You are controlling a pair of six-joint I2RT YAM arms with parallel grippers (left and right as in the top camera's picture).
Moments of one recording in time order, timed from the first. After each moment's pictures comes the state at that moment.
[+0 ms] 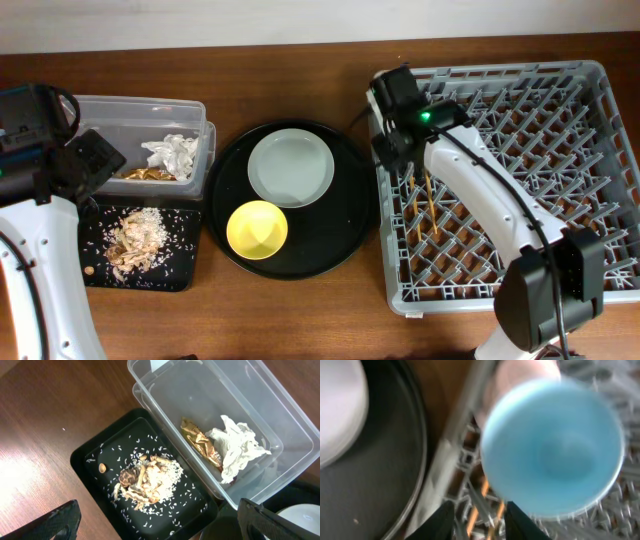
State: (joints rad) left arm 0.29 1.45 1.60 -1.25 -0.27 -0.50; right arm 0.37 1.81 1.54 -0.94 0.25 -0.08
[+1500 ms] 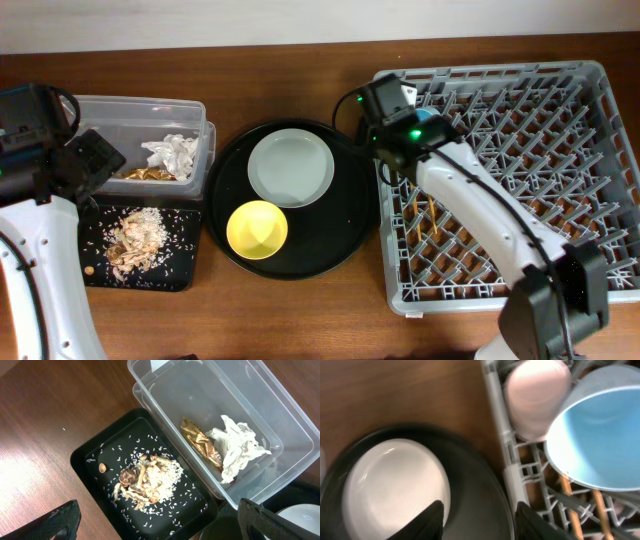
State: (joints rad) left arm 0.29 1.45 1.60 -1.25 -0.27 -0.50; right arm 0.45 1.75 1.47 -0.72 0.22 0.65
